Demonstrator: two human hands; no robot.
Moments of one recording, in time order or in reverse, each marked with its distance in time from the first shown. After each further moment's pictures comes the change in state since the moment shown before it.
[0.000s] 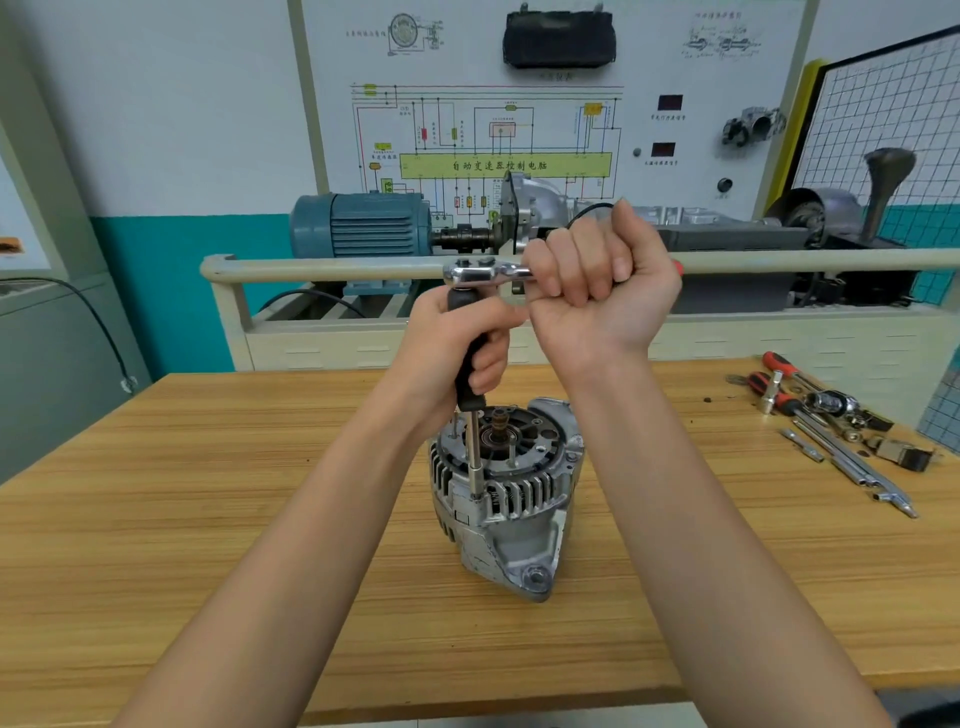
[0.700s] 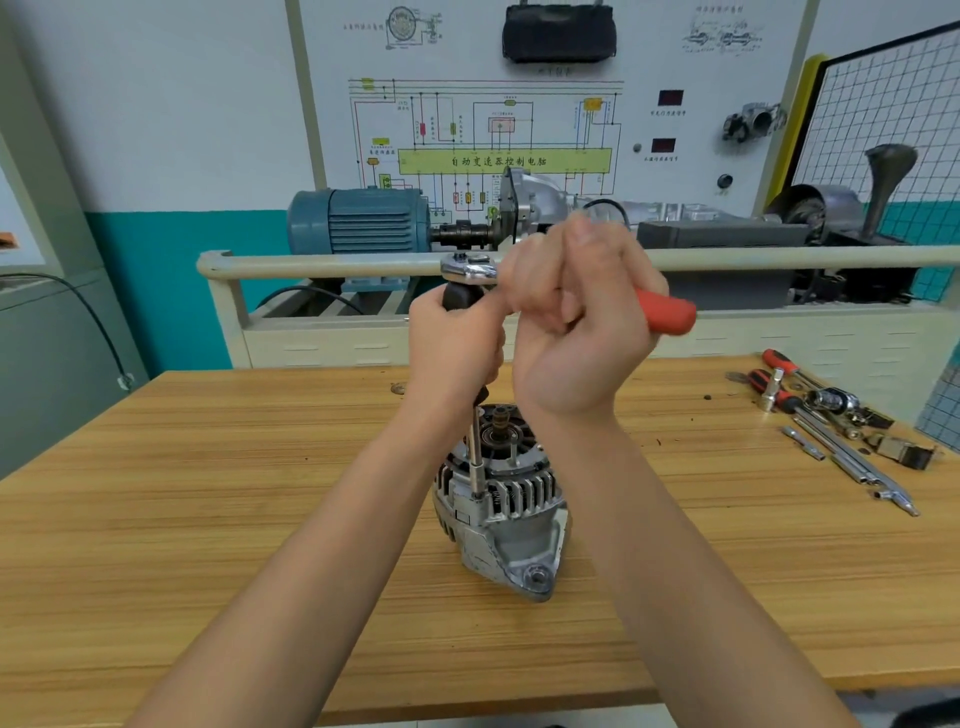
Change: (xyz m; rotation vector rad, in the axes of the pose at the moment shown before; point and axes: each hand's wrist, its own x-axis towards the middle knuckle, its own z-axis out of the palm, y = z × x) left_hand 0.003 -0.006 0.017 0.121 0.414 0.053; right_hand -0.024 0.032 0.012 -0.533 -0.215 -0.484
